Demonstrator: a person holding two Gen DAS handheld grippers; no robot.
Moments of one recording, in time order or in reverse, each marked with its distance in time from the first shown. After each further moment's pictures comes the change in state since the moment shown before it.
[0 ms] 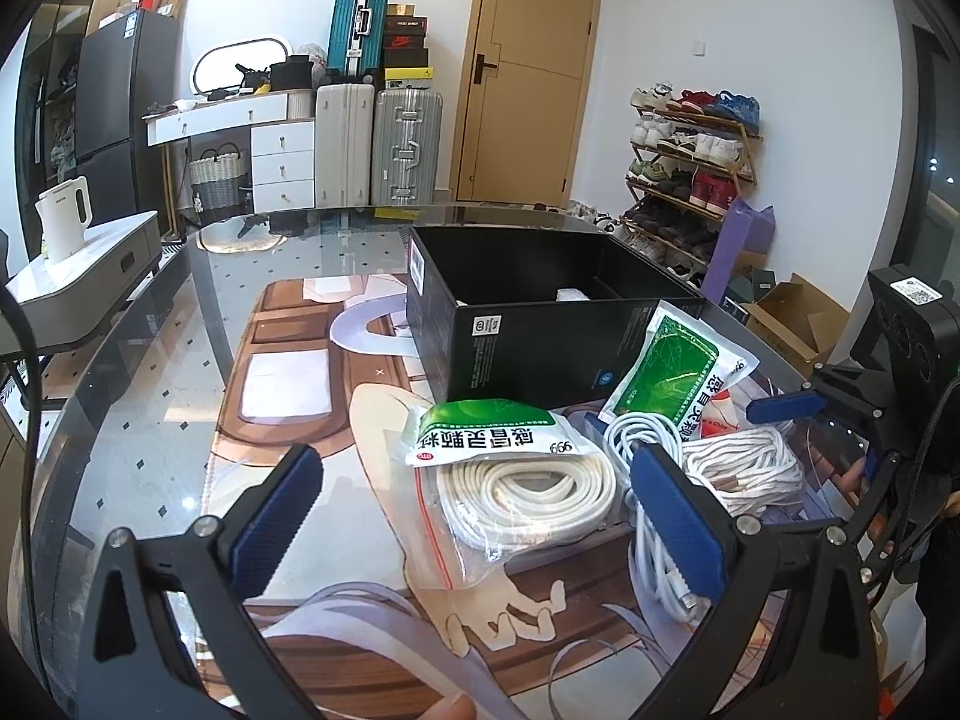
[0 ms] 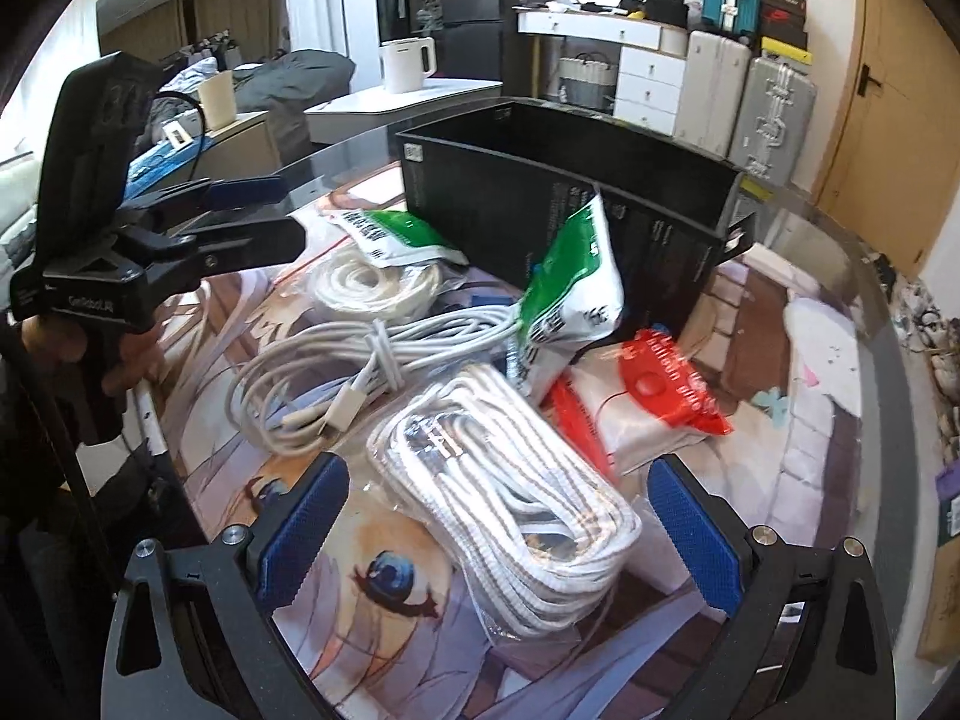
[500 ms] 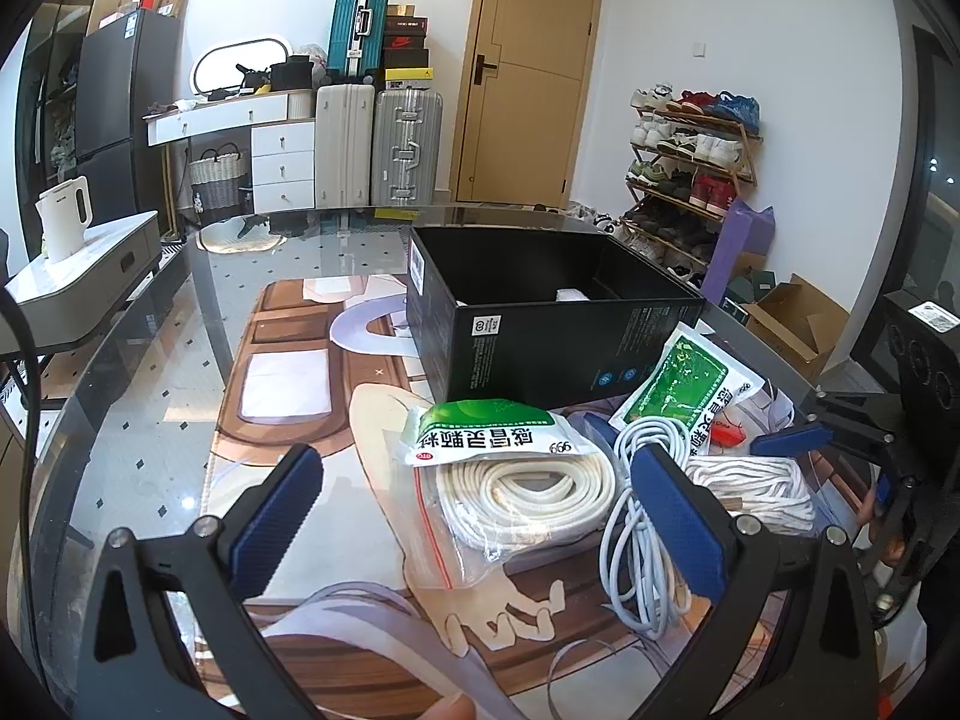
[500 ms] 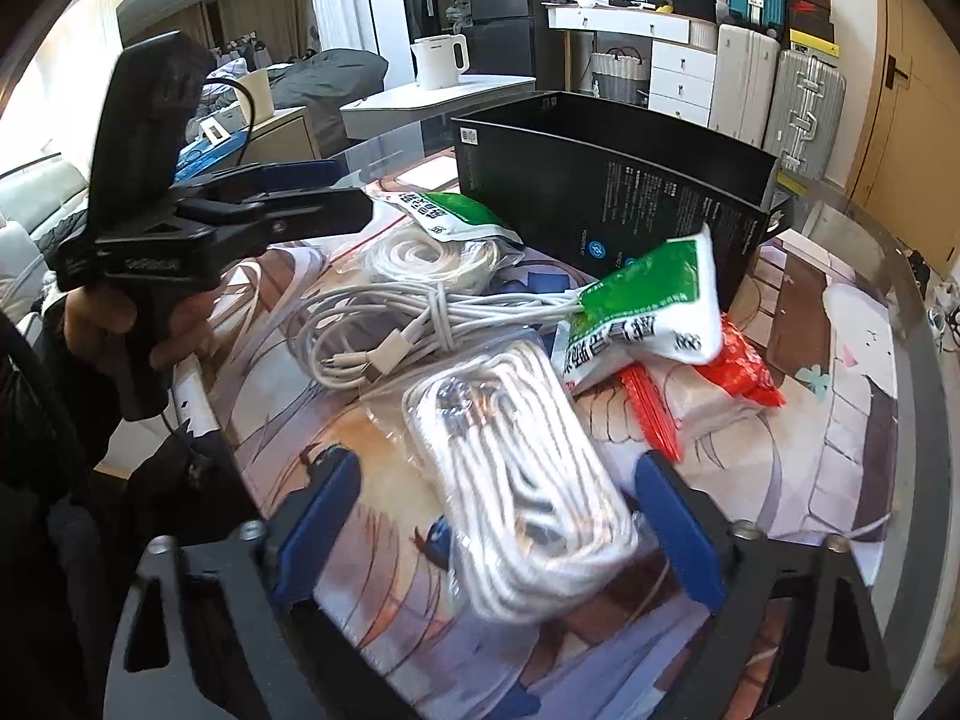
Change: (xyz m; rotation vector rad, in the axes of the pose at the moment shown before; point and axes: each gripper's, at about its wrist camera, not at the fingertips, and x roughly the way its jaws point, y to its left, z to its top) left arm 0.000 0.002 0.001 -0.002 0.001 -0.002; right arm -0.002 0.014 -0.012 -0.007 0.008 0.083
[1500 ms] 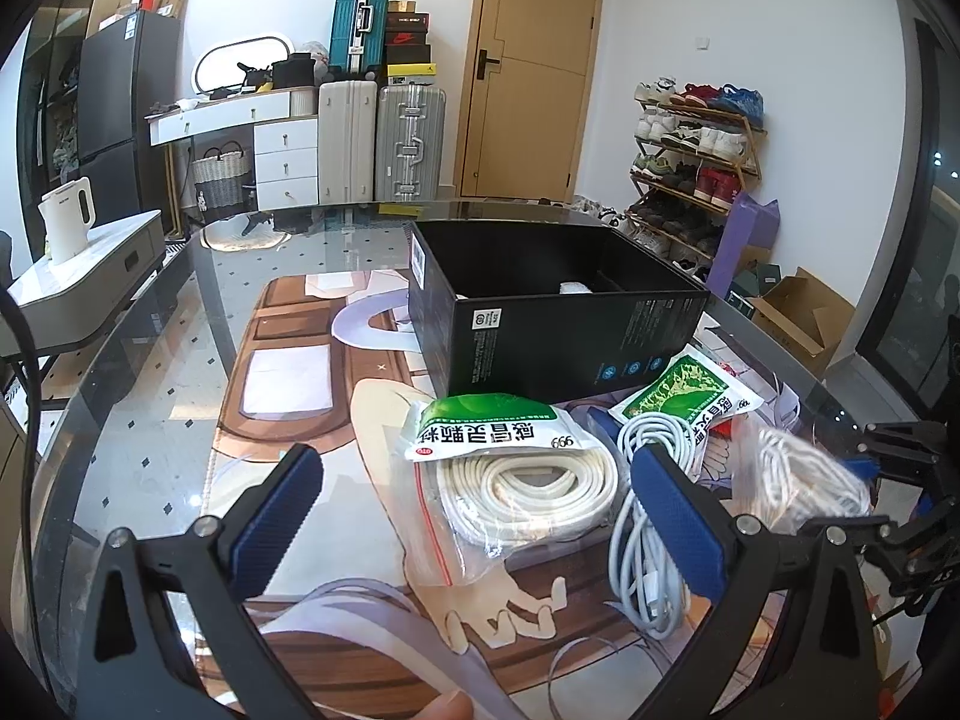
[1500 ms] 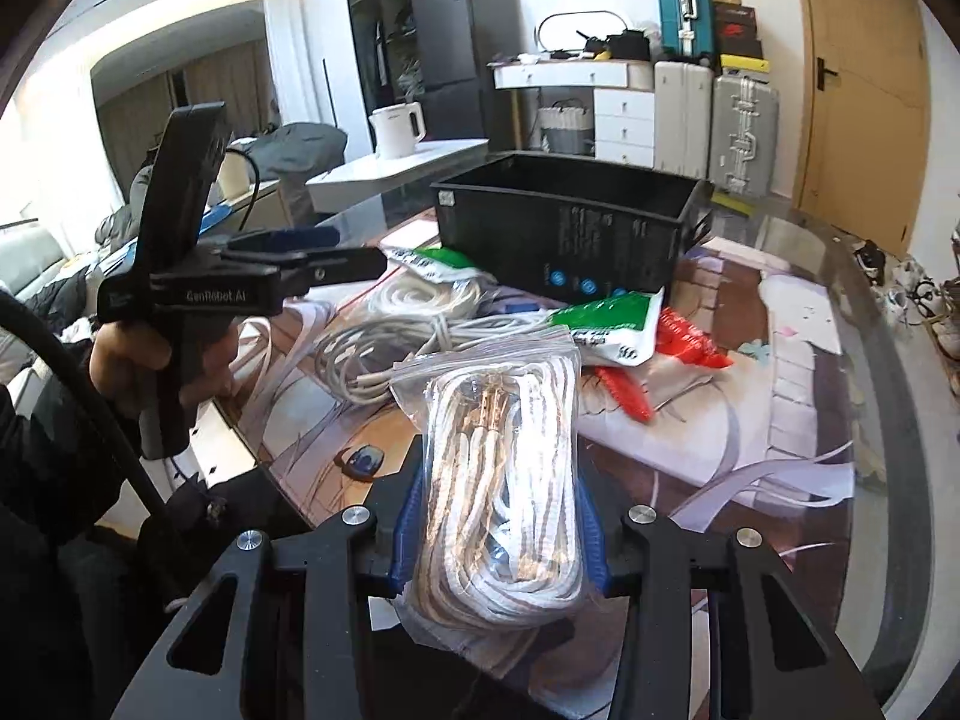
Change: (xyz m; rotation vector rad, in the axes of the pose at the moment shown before) left arm 0.002 -0.006 -0.002 0.011 0.009 0.019; right arm -0.043 0.011 -0.031 0.109 -0.185 -0.076
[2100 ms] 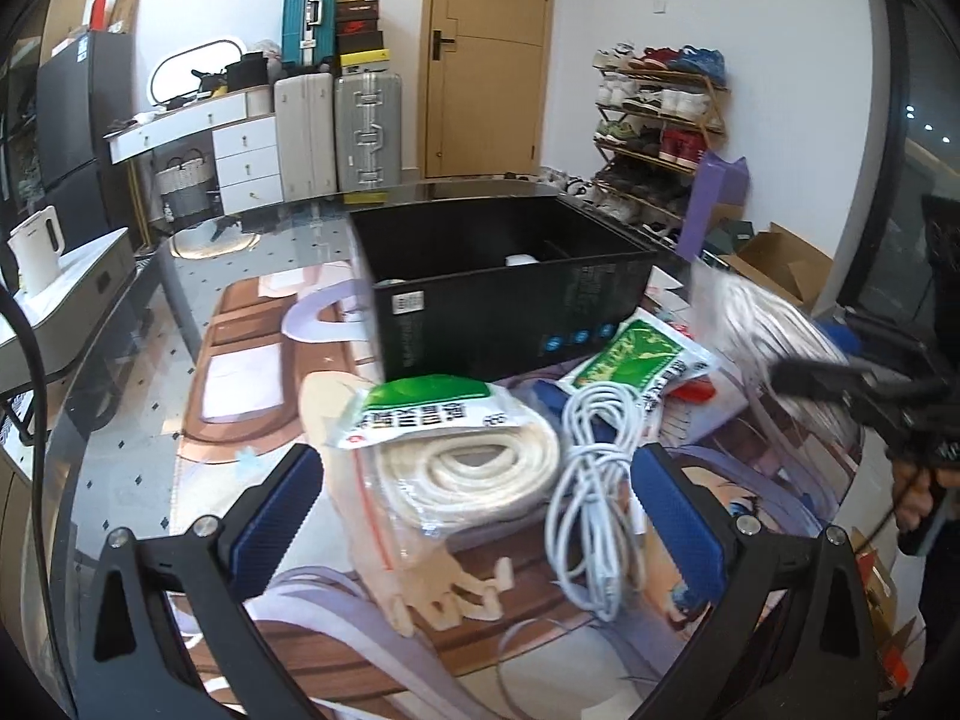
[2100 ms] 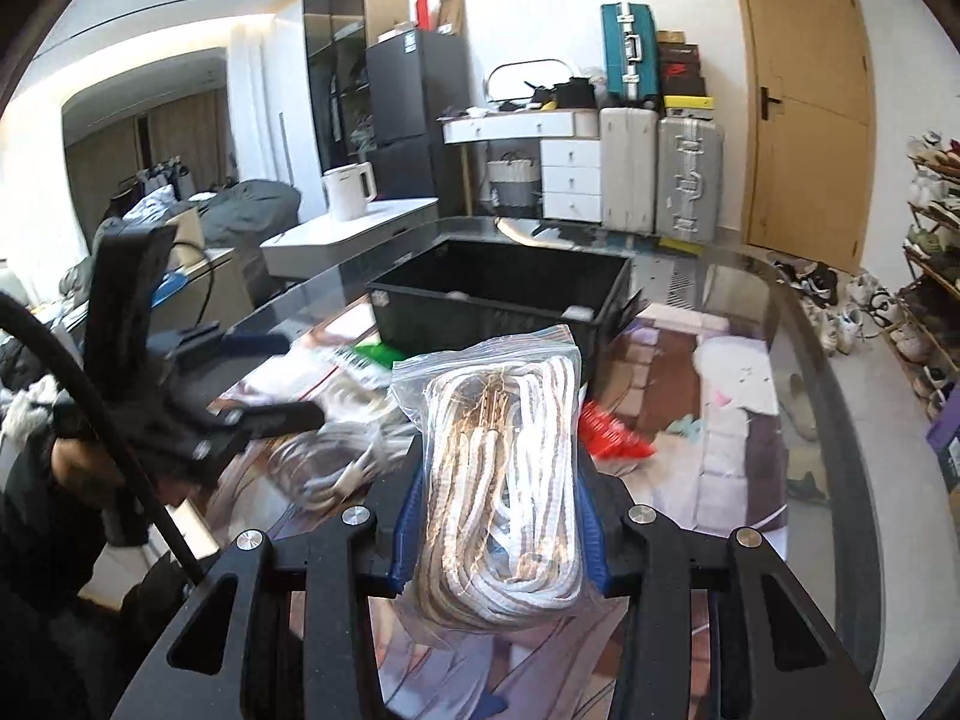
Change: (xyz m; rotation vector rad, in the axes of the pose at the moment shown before) left arm 0.000 -0.027 0.002 0.094 0.064 -0.054; right arm -0.018 -0.019 0.032 0.062 -0.136 -0.114
